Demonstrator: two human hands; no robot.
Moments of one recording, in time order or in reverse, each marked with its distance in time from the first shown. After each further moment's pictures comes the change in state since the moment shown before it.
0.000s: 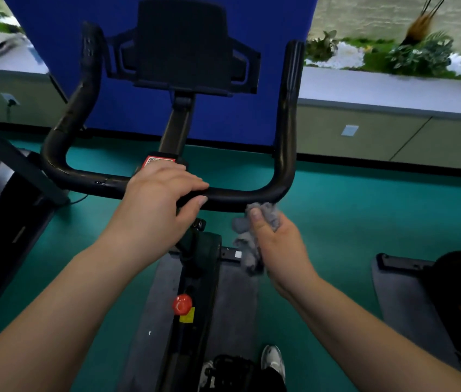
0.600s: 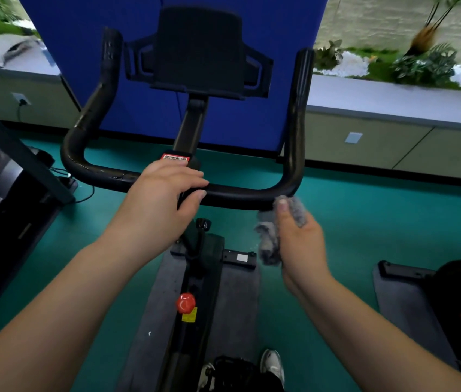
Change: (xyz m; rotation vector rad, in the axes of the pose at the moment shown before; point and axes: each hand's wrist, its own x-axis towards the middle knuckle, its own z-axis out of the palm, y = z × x) left_hand -0.011 -0.004 -0.009 -0.074 0.043 -0.062; right_hand -0.009 -0.012 -0.003 0.180 0.216 0.041
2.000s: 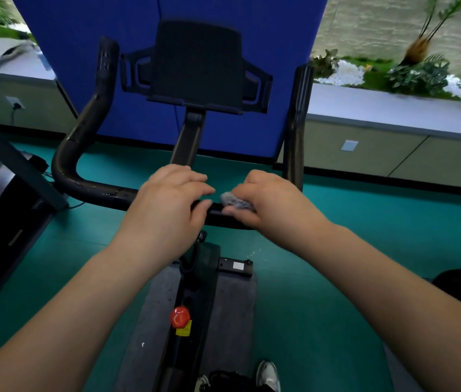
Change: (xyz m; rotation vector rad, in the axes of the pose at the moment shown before) left_hand 0.023 0.005 0.012 0.123 -0.020 0.030; right_hand 0.052 -0.067 0.024 -1.338 -0.603 -0.934
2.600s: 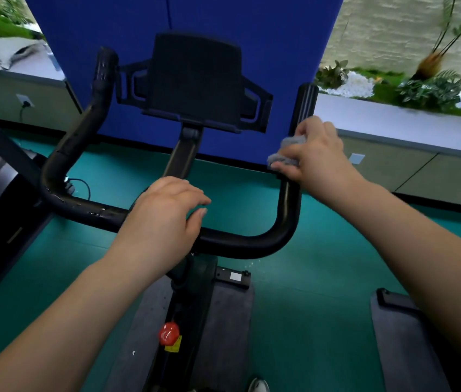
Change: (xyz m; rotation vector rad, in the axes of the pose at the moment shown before) left_hand 0.024 0.000 0.015 0.000 0.023 -0.039; right_hand 0.047 0.109 -0.041 -0.243 0.185 0.196
